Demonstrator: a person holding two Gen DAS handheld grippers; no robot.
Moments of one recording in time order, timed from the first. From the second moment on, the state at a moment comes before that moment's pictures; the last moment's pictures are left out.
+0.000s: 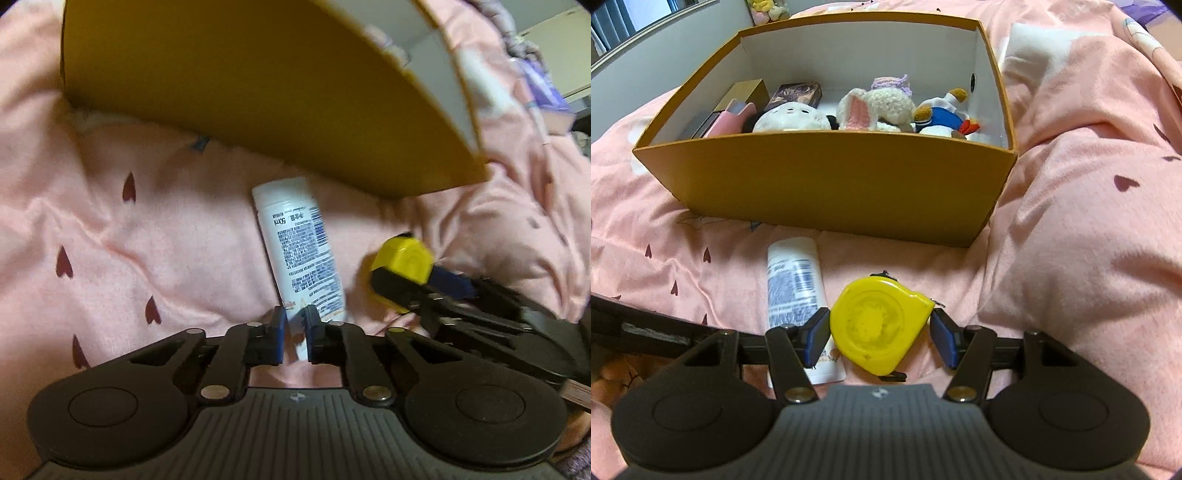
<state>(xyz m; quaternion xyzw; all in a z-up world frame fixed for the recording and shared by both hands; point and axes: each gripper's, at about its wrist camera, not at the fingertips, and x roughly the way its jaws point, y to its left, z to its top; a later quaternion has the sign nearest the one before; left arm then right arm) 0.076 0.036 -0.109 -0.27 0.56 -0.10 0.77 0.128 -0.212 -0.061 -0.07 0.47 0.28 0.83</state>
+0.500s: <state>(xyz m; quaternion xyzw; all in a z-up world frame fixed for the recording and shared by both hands) 0.078 0.030 -0.112 -0.25 0.57 -0.09 0.77 0.126 -0.216 -0.064 -0.05 0.47 0.29 0.83</state>
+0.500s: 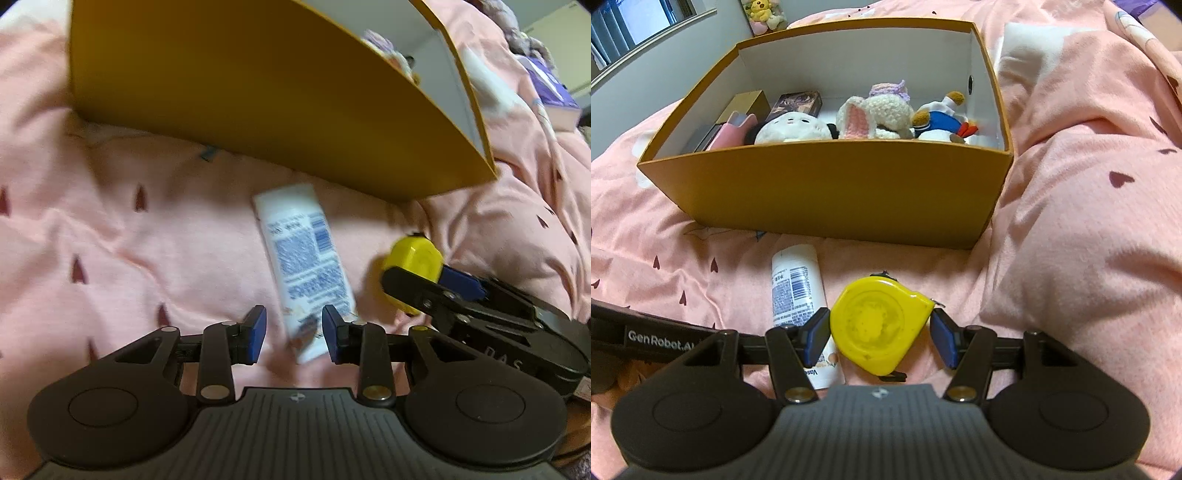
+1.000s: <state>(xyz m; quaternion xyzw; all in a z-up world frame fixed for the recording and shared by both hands) 0.073 0.020 -0.106 -0.24 0.55 -0.14 0.79 0.131 -0.220 -0.065 -0.02 0.47 0.28 0.83</state>
